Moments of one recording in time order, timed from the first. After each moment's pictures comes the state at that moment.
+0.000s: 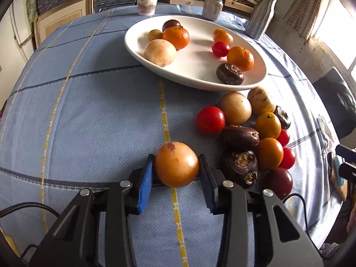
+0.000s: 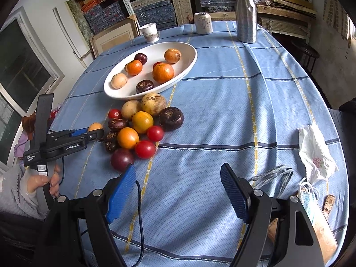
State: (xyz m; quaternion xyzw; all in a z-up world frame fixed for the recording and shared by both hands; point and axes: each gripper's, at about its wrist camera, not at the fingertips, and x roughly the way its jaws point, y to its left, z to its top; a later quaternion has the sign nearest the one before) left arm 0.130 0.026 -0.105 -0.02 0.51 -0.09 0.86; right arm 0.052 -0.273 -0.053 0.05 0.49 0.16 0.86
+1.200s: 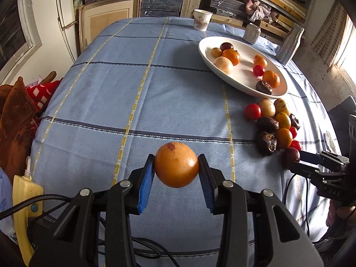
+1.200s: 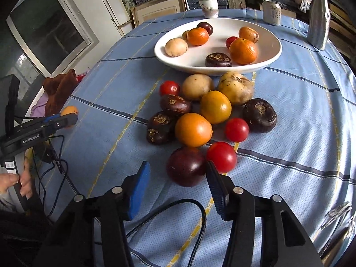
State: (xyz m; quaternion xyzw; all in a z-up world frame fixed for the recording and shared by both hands) left arm 0.049 0.105 -0.061 -0.05 0.49 0.01 0.87; right arm 0.072 -0.176 -0.090 0.00 0.51 0.28 0.81
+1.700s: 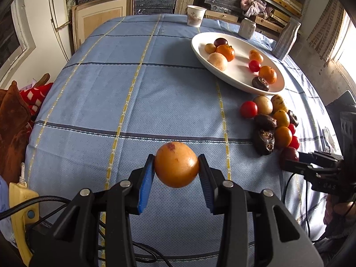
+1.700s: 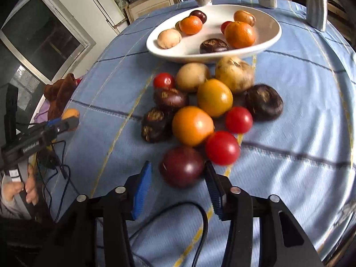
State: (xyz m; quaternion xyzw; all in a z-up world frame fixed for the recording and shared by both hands) left arm 0.059 0.098 -0.067 -0.05 0.50 0.00 0.87; right arm 0.086 -0.175 -0.107 0.02 0.54 0.28 0.79
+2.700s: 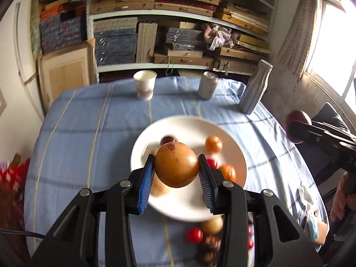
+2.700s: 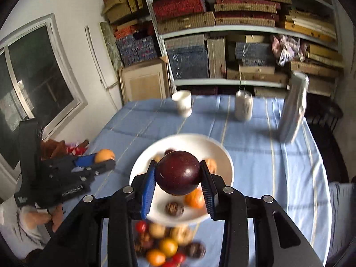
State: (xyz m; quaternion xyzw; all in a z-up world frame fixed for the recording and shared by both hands) left arm 0.227 0.017 0.038 -0.01 0.39 -0.09 0.92; right arm 0.219 -0.213 0.066 0.02 0.36 0.24 0.90
